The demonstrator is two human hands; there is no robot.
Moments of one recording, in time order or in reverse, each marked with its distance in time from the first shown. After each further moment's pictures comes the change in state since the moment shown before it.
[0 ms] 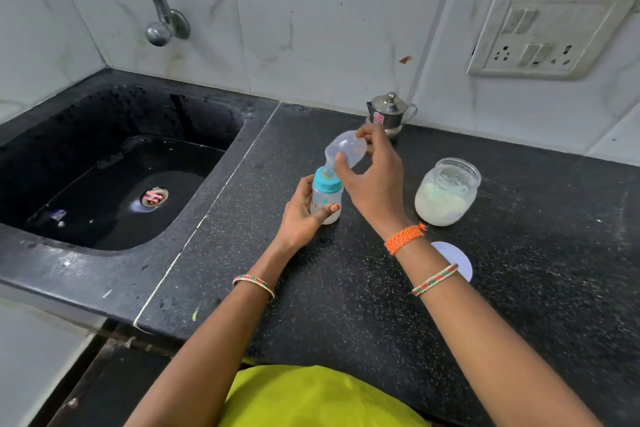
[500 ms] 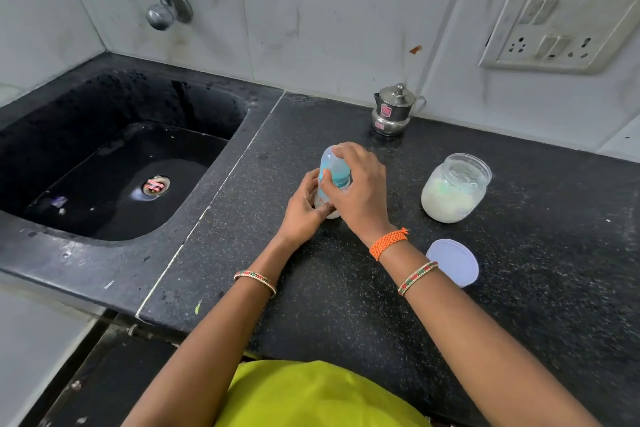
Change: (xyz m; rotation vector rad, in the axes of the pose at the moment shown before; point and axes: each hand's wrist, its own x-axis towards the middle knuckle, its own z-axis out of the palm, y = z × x) left_hand 0.005 -0.009 -0.001 -0.075 -0.008 0.015; right_hand -0.022 0.019 0.033 -0.242 -0.141 -0.104
